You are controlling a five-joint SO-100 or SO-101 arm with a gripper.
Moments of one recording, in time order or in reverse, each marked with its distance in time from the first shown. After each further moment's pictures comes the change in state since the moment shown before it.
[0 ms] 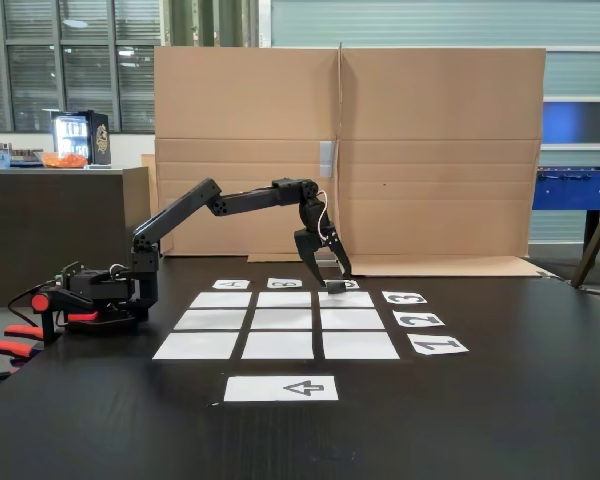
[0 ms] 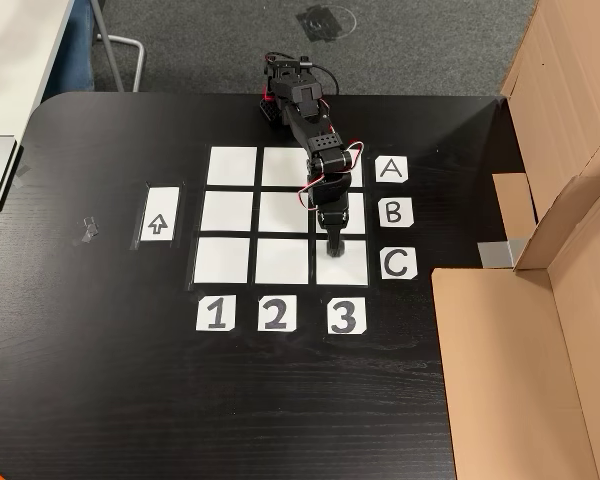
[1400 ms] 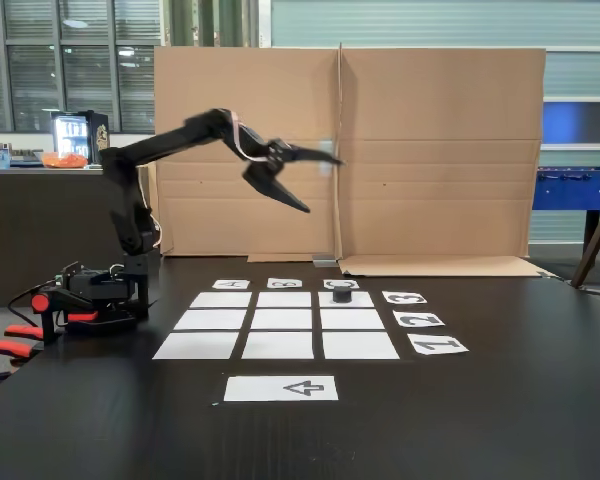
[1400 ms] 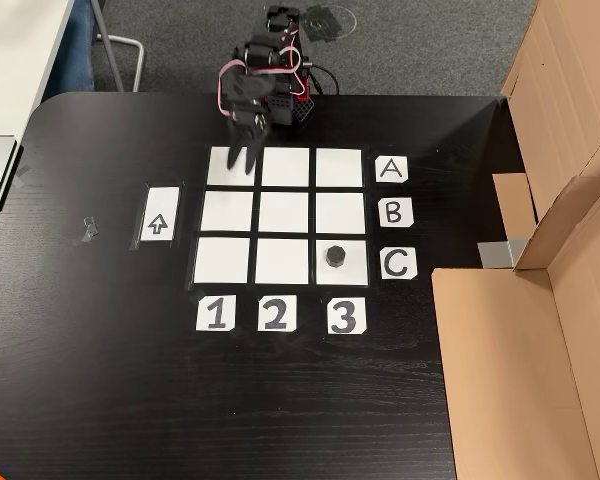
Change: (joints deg) arm 30.0 72.0 59.7 -21.2 -10.5
